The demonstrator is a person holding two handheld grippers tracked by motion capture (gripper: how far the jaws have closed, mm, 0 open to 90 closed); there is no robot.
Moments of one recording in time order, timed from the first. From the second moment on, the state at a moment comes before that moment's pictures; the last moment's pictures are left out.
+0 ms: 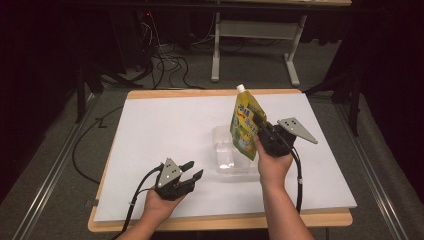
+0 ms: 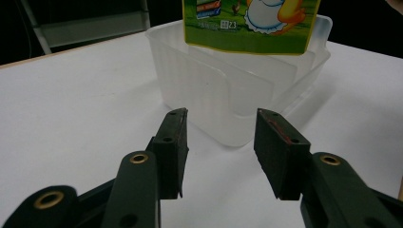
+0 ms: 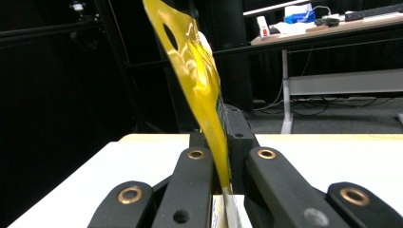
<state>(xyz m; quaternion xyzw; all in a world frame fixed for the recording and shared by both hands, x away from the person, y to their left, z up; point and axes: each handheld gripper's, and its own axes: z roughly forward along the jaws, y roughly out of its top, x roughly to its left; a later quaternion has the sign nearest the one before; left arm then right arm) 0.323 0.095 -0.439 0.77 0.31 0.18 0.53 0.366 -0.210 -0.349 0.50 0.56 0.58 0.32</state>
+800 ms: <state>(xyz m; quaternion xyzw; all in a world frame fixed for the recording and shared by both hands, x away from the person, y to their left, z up) 0.318 0.090 -0.439 0.77 0.30 0.18 0.53 0.368 -0.195 -0.358 0.51 0.57 0.57 0.31</state>
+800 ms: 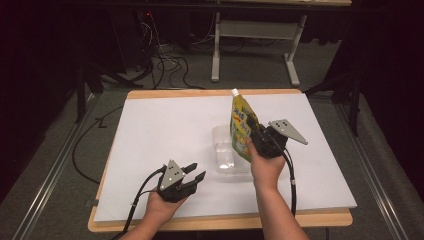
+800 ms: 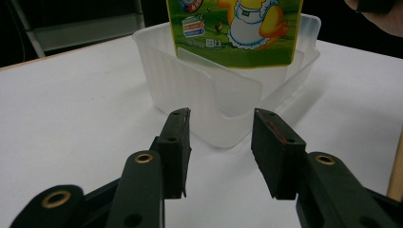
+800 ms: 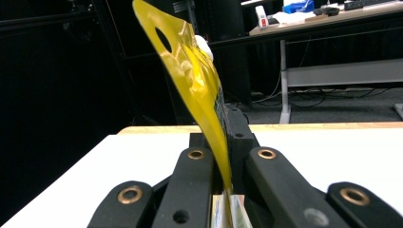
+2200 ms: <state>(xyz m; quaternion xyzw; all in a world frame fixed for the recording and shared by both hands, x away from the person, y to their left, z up) 0.319 0.127 -0.439 0.75 0.35 0.19 0.53 0.356 -0.206 -0.388 0.46 0.63 0.54 0.31</state>
